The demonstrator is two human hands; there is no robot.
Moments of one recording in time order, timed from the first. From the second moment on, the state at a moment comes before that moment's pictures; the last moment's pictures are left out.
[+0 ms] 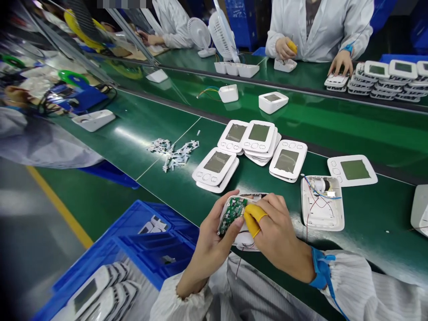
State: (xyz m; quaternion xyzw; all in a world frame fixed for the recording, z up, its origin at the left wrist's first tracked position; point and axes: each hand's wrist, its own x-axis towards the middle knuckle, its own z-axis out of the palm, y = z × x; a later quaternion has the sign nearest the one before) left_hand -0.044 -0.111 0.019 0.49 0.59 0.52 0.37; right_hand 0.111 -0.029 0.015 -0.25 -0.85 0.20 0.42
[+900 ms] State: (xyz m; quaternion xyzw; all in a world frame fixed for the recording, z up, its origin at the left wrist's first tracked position) left_hand -0.088 -0.017 0.069 0.68 0.49 0.39 0.37; right_hand 0.133 -0.068 -0.009 -0.12 -0.91 0.29 0.28
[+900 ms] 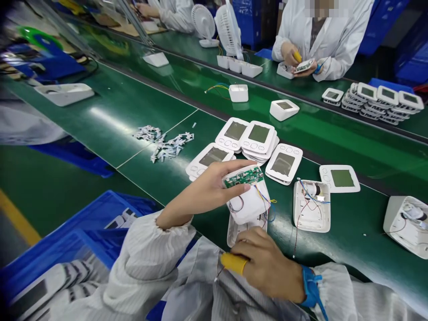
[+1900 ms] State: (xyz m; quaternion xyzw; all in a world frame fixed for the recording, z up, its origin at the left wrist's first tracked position) left_hand -0.073 -0.110 0.036 0.51 0.59 0.48 0.40; right_hand 0.112 -0.033 0.016 -0.25 -0.82 0.33 0.39
